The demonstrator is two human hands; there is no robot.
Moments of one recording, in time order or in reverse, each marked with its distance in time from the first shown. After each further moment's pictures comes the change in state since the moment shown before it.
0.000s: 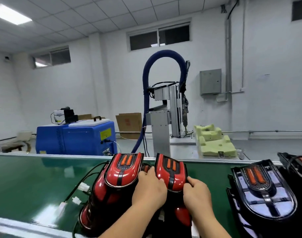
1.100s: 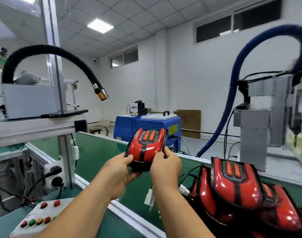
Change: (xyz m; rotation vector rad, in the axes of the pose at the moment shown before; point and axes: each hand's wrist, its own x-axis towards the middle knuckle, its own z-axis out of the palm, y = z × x) left_hand 0.020 -0.229 -0.248 -1.062 0.364 -0.361; right_hand -0.112 -0.180 0.307 0.512 -0.314 -0.093
